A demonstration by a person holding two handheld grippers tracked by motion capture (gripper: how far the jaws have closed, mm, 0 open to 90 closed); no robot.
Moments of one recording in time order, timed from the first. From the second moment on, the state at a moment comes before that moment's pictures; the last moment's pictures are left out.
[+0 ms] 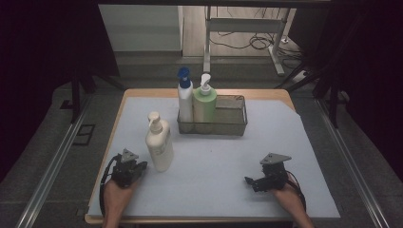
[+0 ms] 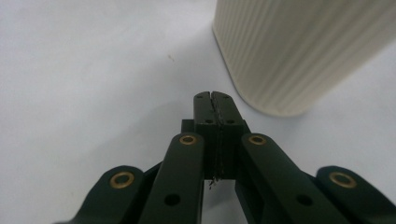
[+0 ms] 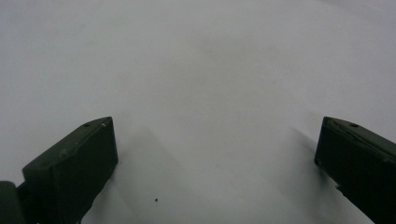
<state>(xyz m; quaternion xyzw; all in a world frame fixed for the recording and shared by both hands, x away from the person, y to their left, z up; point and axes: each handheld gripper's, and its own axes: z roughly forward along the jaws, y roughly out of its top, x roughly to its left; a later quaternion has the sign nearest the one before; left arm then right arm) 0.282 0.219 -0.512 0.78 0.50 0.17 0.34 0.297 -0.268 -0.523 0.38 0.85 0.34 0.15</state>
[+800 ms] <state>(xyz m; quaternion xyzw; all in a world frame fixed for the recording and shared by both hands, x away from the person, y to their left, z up) 0.298 0.196 -0.516 0.78 0.48 0.16 0.36 0.297 -0.268 -0.522 0.38 0.85 0.34 0.15</state>
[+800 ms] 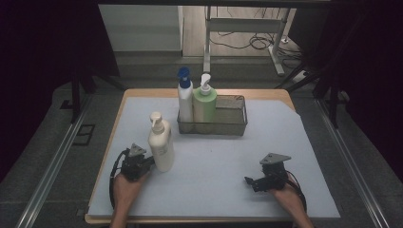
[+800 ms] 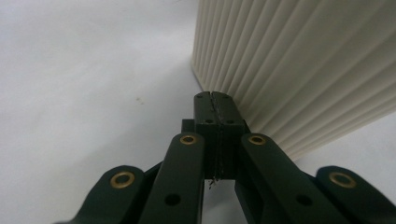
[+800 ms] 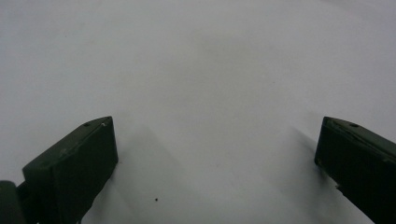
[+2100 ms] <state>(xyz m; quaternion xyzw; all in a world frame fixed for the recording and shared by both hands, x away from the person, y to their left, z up) 0.294 0.141 -0.517 0.83 0.42 0.13 0.35 0.297 -0.268 -0.522 0.38 0.85 0.34 0.15</state>
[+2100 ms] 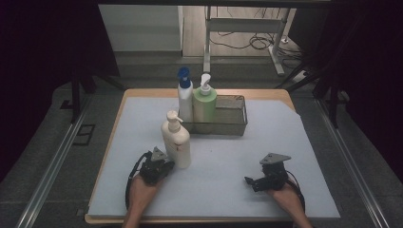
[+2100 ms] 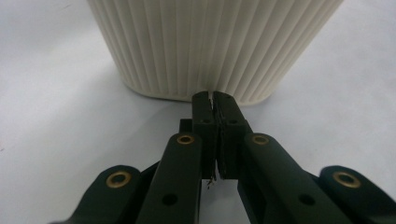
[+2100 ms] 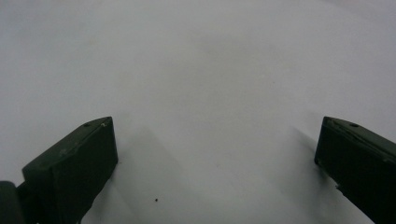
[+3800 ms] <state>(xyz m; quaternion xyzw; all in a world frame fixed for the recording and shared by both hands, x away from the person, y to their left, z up) 0.258 0.168 -0.522 0.81 0.46 0.16 0.33 0.299 -0.238 -0.492 0.33 0.85 0.37 0.14</state>
